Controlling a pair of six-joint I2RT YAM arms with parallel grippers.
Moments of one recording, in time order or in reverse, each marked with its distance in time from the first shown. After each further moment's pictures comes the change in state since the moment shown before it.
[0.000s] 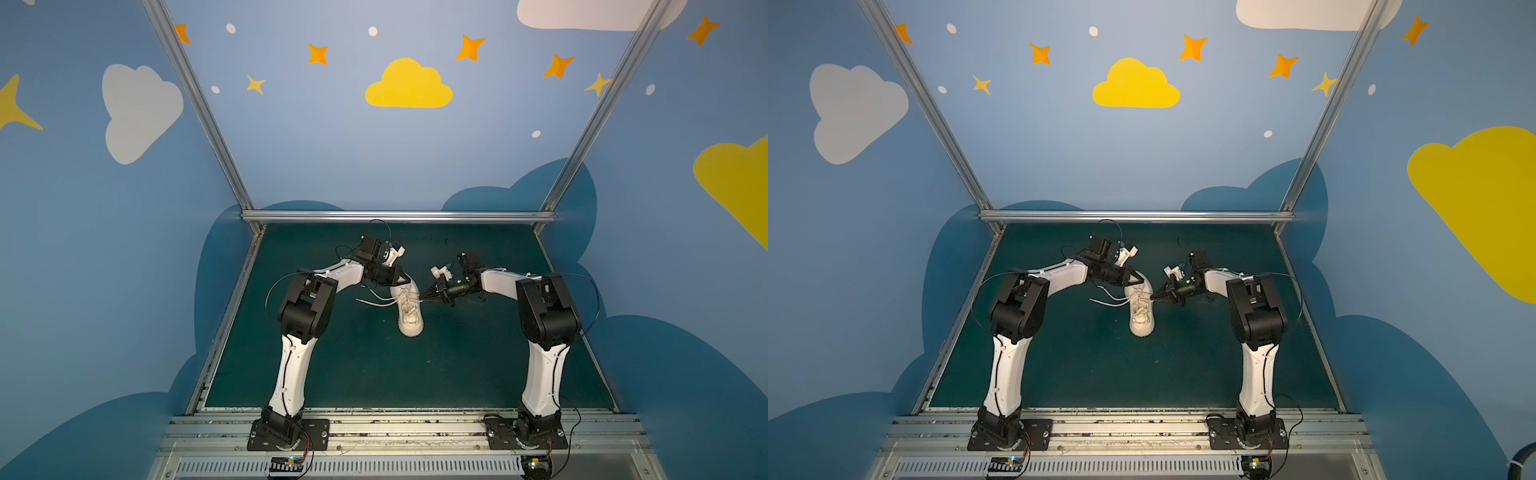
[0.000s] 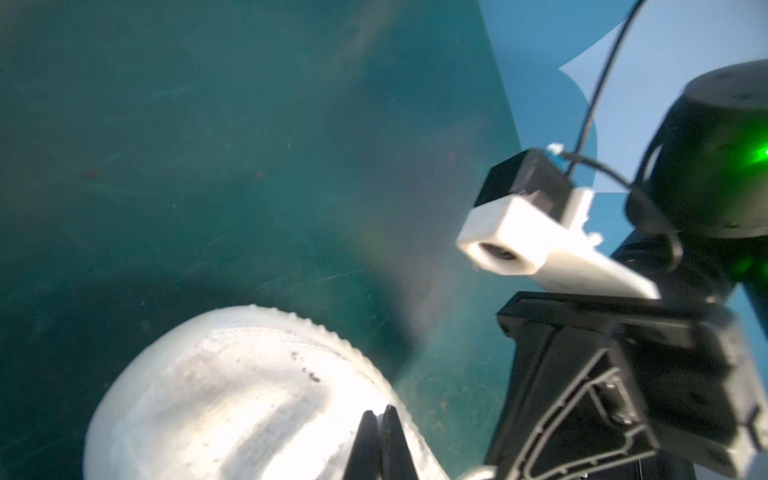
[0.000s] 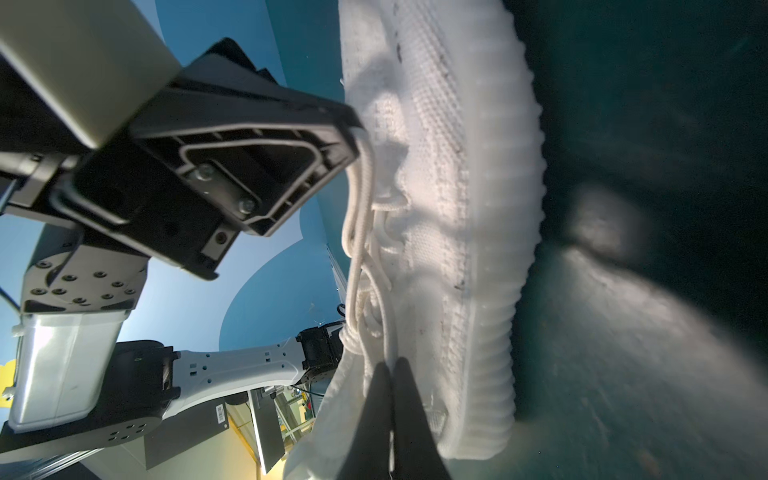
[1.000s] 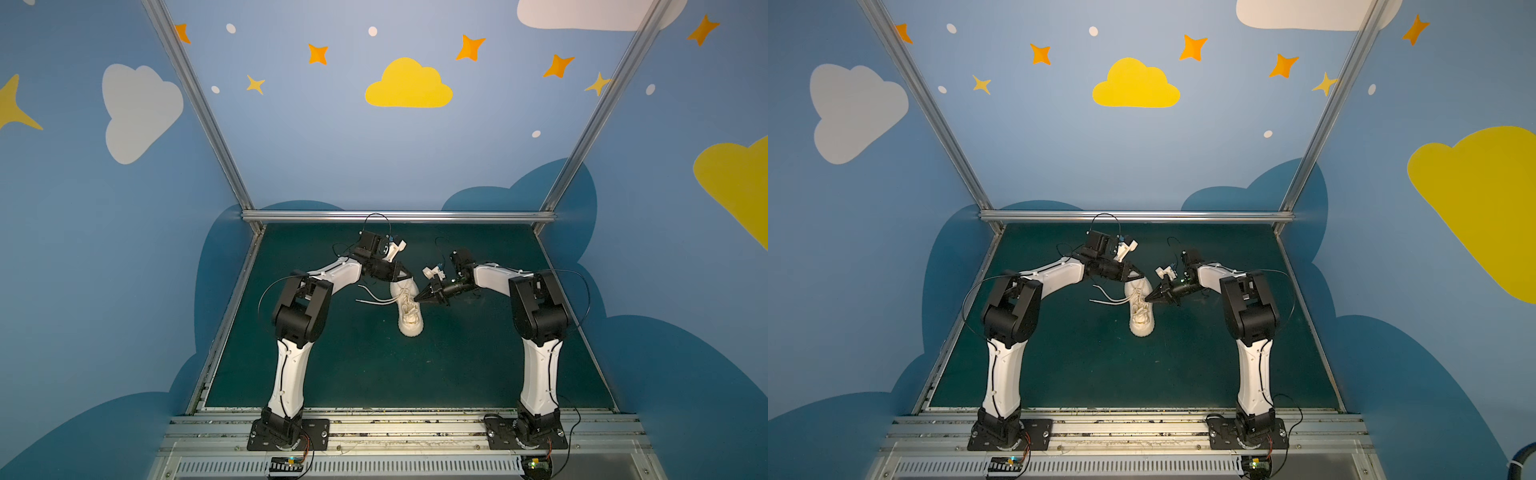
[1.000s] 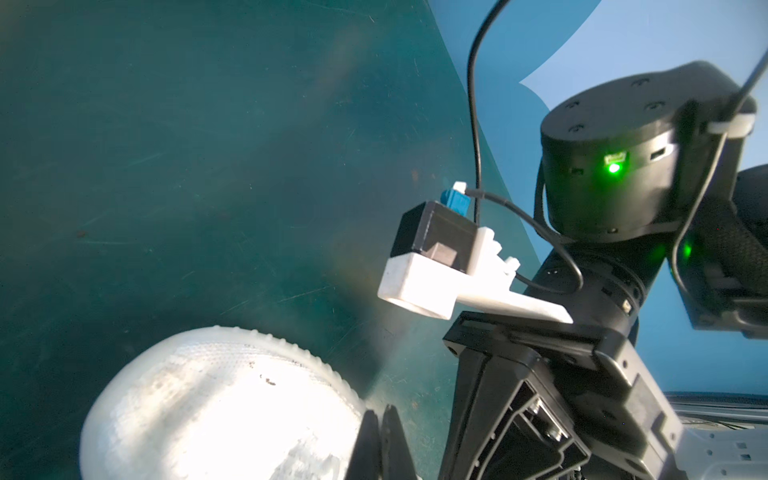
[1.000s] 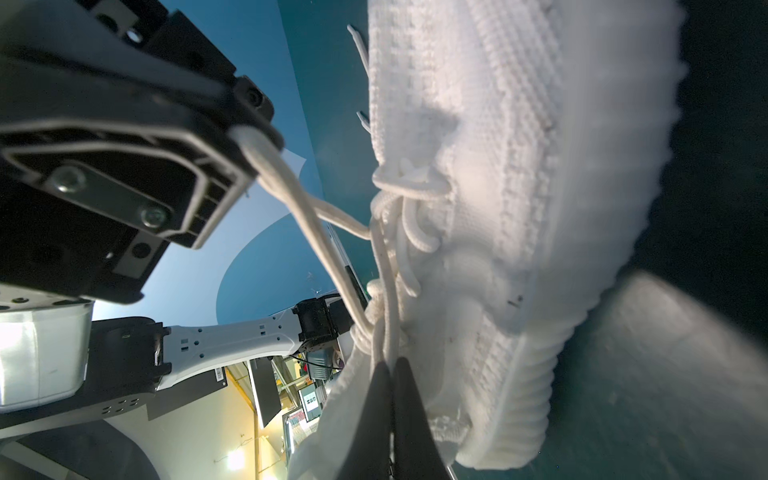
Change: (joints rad) left arm -0.001 -0.082 -0.027 0.037 0.012 0.018; right arm 0.034 0.050 0.091 -0.153 -0.035 -0.124
